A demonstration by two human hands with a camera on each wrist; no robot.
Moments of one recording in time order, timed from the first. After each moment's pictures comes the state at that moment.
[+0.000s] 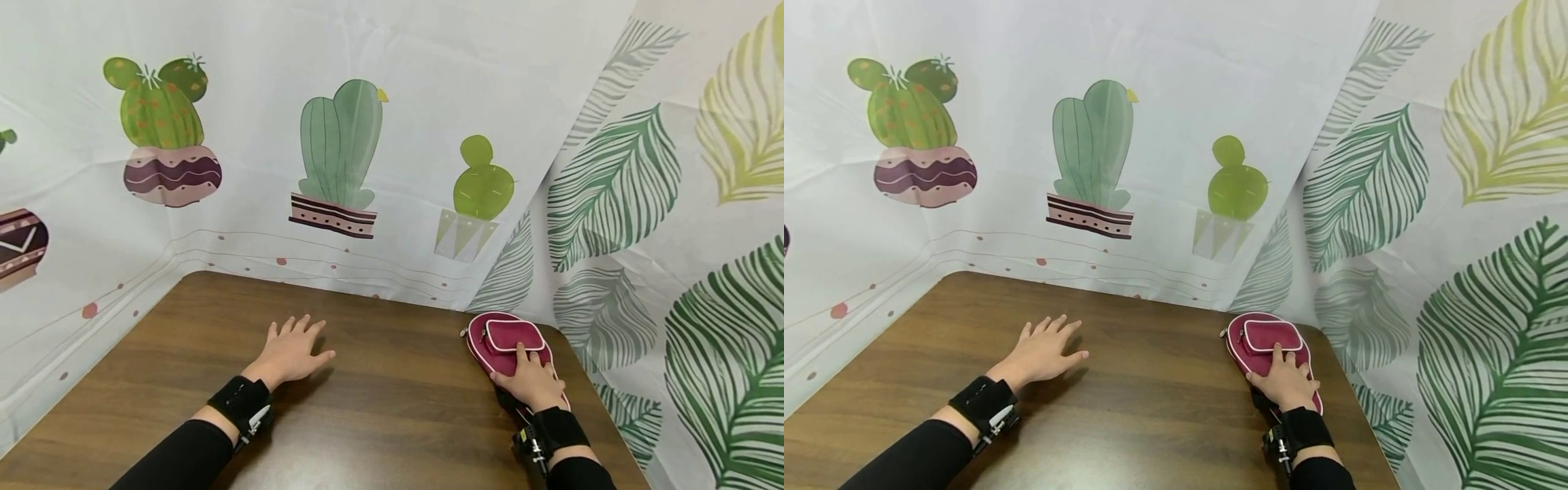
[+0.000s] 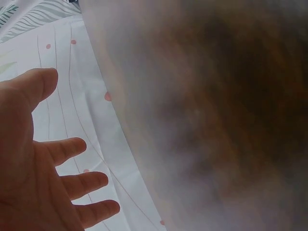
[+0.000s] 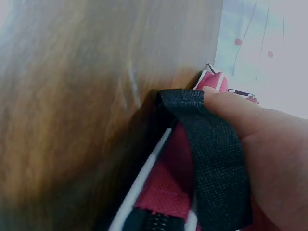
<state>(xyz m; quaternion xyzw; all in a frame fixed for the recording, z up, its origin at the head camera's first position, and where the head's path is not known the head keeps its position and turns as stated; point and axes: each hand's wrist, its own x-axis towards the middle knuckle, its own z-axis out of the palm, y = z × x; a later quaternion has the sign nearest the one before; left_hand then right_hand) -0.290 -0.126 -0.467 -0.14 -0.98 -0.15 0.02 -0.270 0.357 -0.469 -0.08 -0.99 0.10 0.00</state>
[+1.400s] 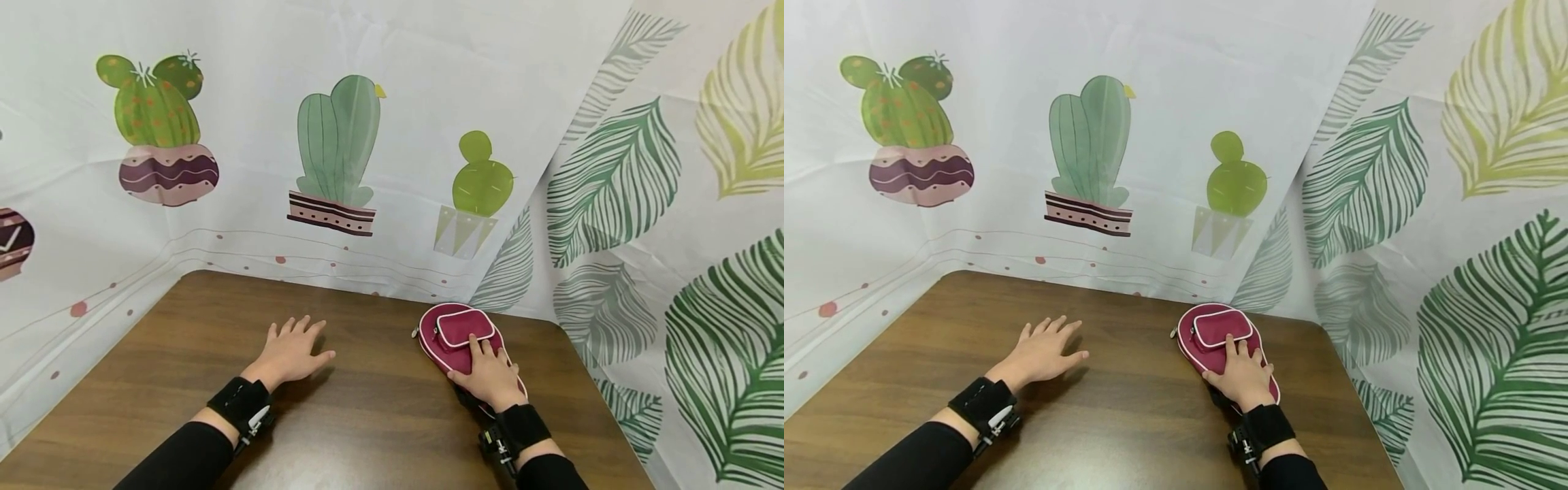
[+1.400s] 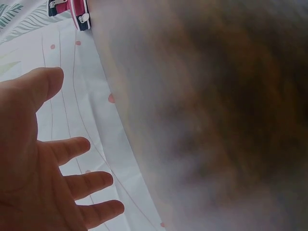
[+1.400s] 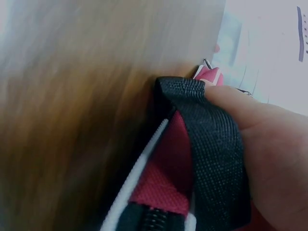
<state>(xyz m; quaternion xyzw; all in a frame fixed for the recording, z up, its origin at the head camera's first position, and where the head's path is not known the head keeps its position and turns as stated) -0.288 -0.125 -0.467 -0.14 -0.98 -0.16 0.01 -0.271 0.277 -0.471 0.00 -1.00 0.07 0.02</state>
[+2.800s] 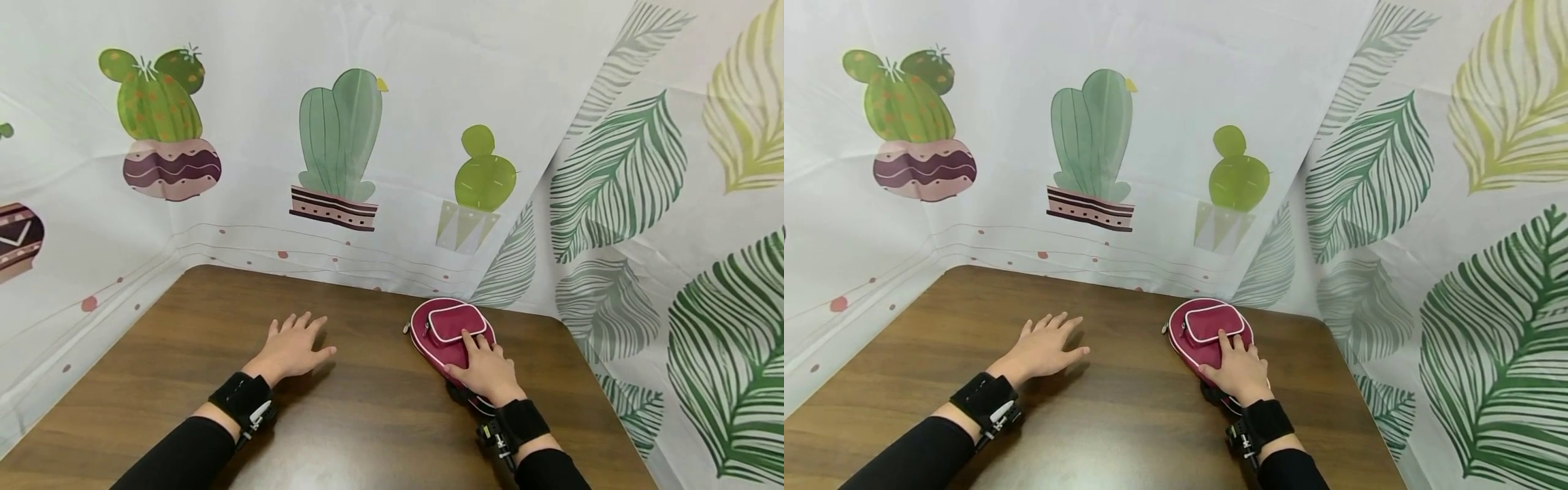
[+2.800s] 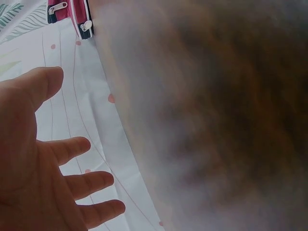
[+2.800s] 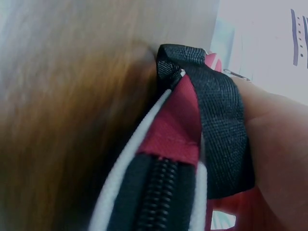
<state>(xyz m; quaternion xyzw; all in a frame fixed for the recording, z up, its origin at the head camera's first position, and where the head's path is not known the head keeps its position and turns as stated) -0.284 -0.126 -0.466 -0.14 -0.98 -0.16 0.00 -0.272 0.269 -0.467 0.03 -1.00 0.07 0.01</state>
